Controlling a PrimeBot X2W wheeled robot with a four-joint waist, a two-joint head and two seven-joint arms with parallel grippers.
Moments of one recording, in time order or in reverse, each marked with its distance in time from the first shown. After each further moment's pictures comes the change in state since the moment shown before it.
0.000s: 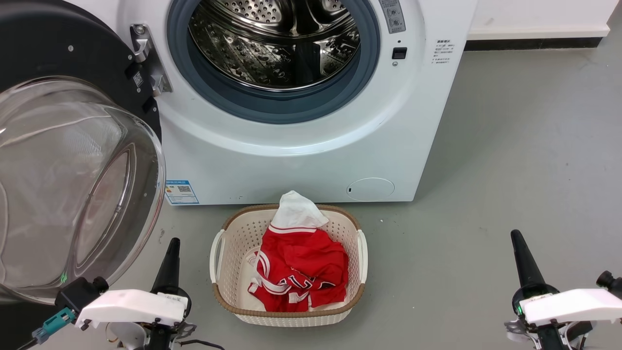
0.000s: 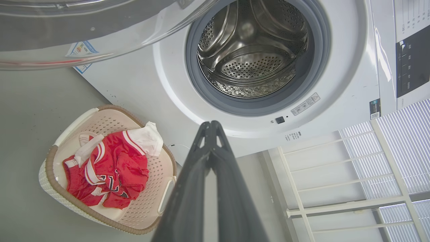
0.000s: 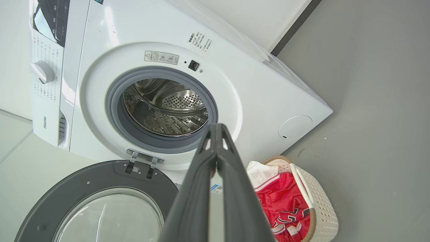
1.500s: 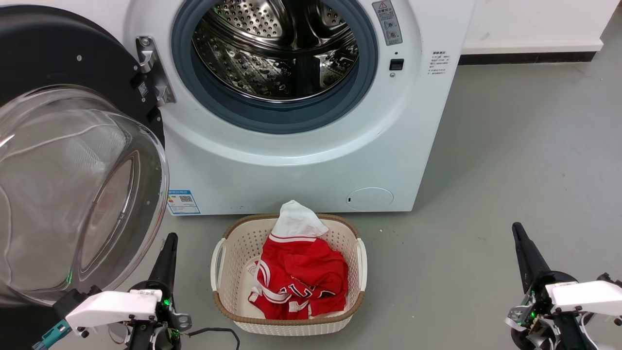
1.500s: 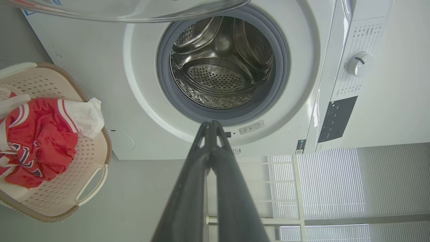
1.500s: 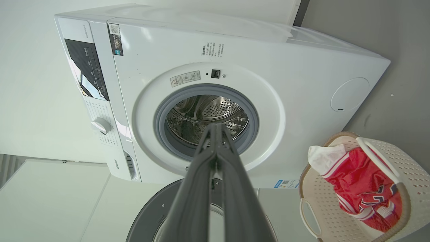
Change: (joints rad) left arm -0.023 -0.051 0.091 0.031 -0.366 -0.069 0.106; right arm -0.054 0.000 -0.033 0.059 0.424 0.000 0.091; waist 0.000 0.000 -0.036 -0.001
